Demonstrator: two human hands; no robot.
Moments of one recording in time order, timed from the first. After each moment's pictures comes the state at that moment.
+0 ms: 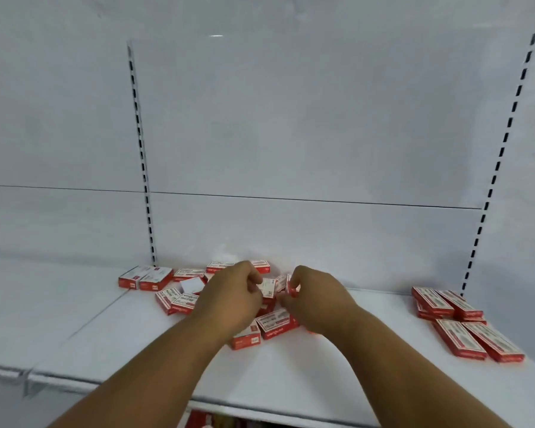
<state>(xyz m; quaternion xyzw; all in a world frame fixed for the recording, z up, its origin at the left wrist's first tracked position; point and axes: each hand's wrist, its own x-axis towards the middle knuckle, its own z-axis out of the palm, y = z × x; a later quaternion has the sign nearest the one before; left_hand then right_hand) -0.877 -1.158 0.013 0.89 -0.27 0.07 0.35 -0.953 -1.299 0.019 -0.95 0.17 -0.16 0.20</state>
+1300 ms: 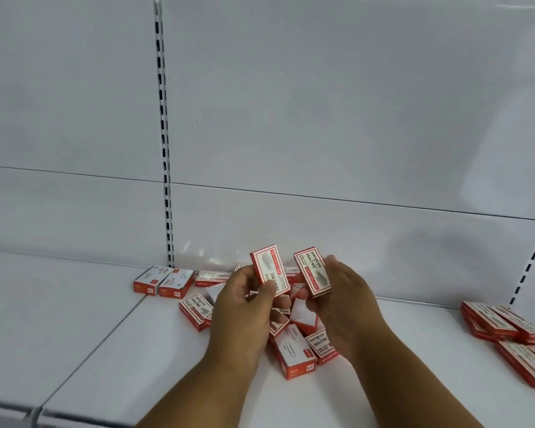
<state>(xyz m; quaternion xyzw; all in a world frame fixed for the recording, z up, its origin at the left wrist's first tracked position) -0.845 -1.128 -0.009 0.67 -0.14 -0.04 0.73 -0.899 -1.253 0.014 -0.59 0.21 -0.26 0.74</state>
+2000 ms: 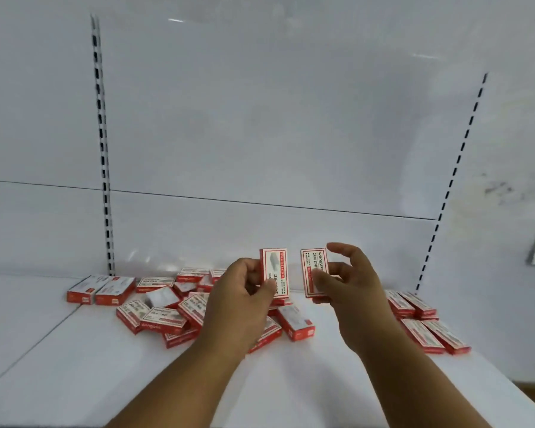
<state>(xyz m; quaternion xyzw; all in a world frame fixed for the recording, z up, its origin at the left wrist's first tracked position) -0.897 -1.165 0.022 0.75 -0.26 -0.02 0.61 -0.986 -1.300 0.040 -0.68 0.21 -0.35 0.60</state>
